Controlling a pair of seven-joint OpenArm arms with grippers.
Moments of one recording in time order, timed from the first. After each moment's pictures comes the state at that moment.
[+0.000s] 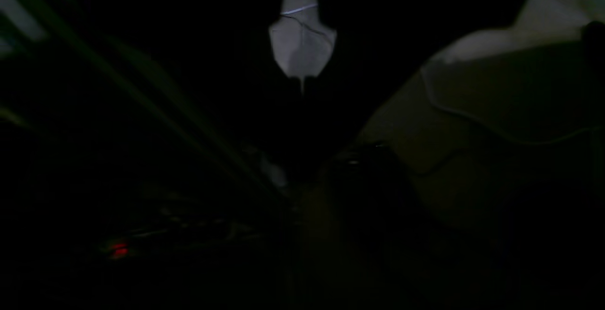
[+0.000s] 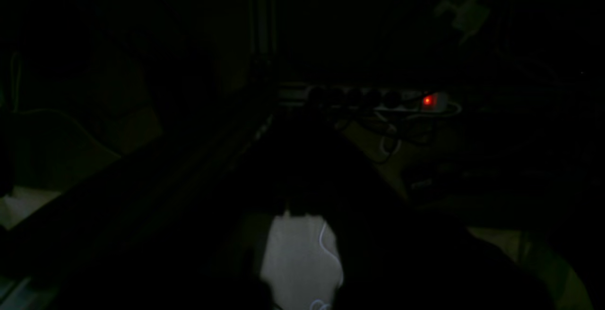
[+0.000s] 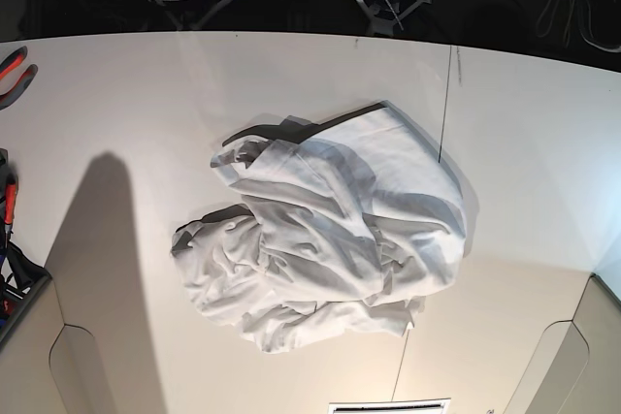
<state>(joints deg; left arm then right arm) -0.8 0.2 14.2 10.2 -6.6 -4.9 -7.7 -2.4 2.3 -2.7 17.5 4.9 6.2 1.5</state>
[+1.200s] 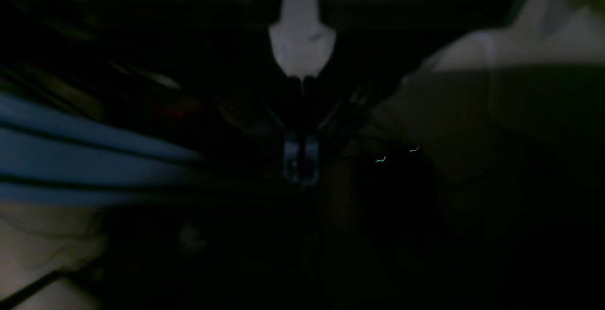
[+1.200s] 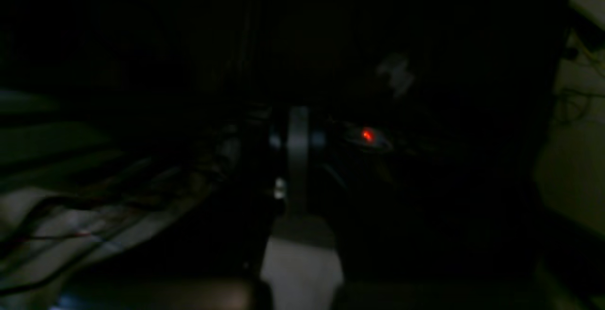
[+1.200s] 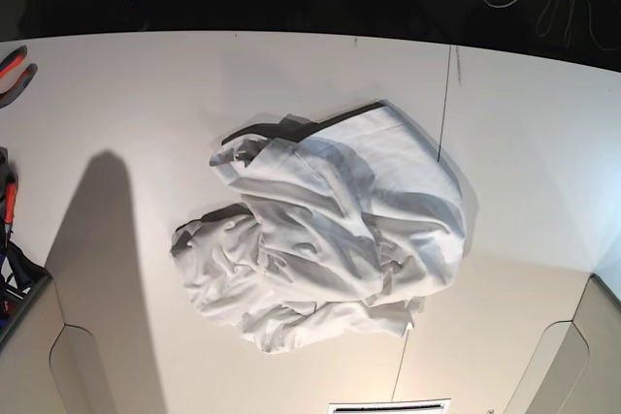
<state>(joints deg) 38.2 -10.3 -10.5 57.7 -15.4 -30.5 -7.0 -38.9 15.3 -2.7 69.0 4.4 8.0 1.0</state>
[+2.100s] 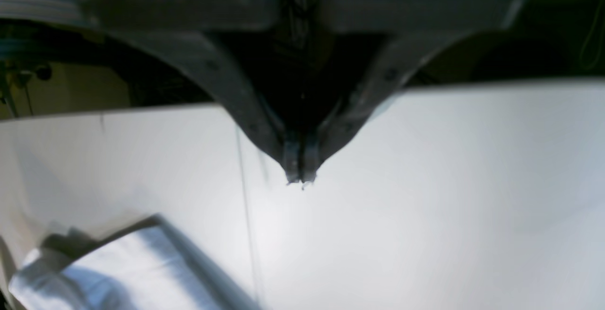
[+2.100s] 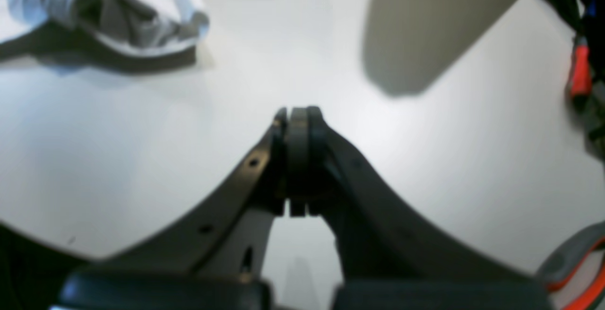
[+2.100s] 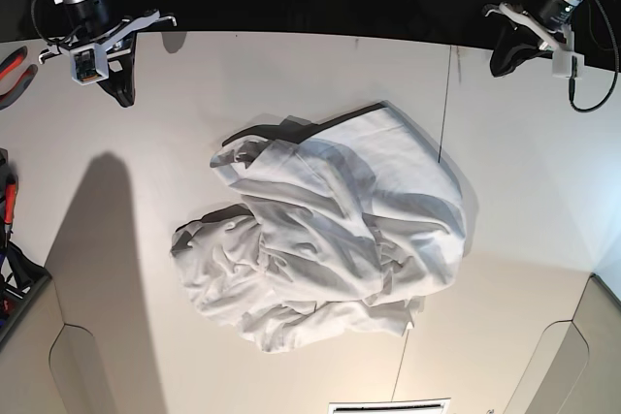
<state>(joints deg) 32.7 -16.1 -22.7 80.2 -29.0 -38.6 7.6 -36.7 16.8 3.9 98.3 4.8 8.2 0.6</state>
